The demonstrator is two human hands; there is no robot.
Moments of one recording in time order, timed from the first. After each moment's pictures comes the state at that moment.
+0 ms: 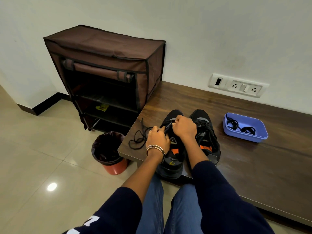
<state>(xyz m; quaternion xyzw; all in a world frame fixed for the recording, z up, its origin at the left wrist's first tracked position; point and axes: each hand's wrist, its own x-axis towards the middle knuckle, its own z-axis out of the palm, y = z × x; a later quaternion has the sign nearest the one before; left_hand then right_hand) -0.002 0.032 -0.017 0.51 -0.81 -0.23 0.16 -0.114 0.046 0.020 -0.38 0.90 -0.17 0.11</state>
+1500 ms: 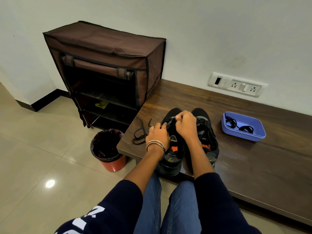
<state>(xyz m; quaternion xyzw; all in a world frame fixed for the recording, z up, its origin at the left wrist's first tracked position) -0.007 0.035 -0.011 0.49 -0.85 -0.18 0.09 -0.105 0.067 0.037 -0.40 0.84 -0.37 0.09</state>
